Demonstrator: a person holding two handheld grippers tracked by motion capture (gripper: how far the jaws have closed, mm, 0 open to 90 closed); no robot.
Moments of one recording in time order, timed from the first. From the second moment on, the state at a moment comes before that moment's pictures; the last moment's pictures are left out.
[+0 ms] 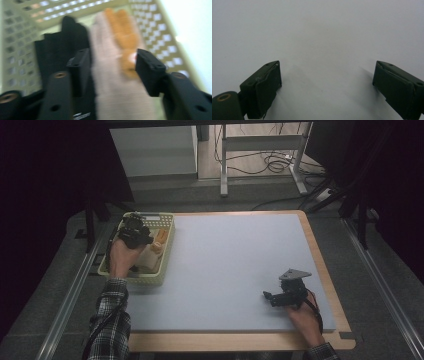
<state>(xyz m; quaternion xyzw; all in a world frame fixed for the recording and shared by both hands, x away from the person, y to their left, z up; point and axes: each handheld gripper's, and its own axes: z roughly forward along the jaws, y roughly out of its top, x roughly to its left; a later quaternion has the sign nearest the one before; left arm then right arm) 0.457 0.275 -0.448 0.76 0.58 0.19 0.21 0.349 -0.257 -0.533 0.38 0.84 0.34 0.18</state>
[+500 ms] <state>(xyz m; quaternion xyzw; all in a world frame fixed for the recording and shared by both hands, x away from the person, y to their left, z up) 0.471 0.260 -0.487 0.78 0.58 0.13 0.19 0.349 -0.257 -0.533 0.38 0.84 0.34 0.18</state>
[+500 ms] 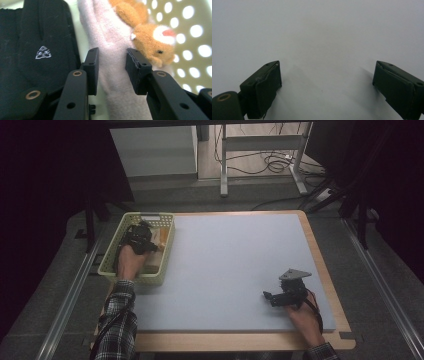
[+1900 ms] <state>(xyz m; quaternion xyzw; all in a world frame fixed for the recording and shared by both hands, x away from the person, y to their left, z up) 0.411 0.282 -0.439 0.76 0.52 0.19 0.34 0.348 -0.257 -0.533 0.38 0.84 0.34 0.18</state>
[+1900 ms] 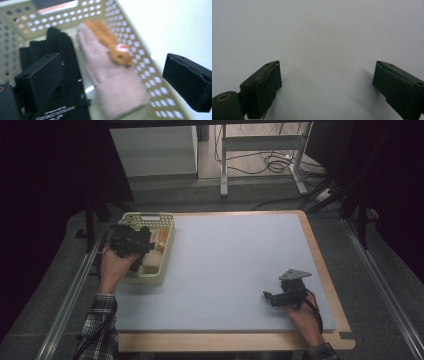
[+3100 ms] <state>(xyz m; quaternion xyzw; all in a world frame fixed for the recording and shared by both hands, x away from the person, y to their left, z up) 0.335 0.162 -0.457 0.83 0.35 0.16 0.41 0.348 -0.257 -0.533 0.38 0.84 0.34 0.18</state>
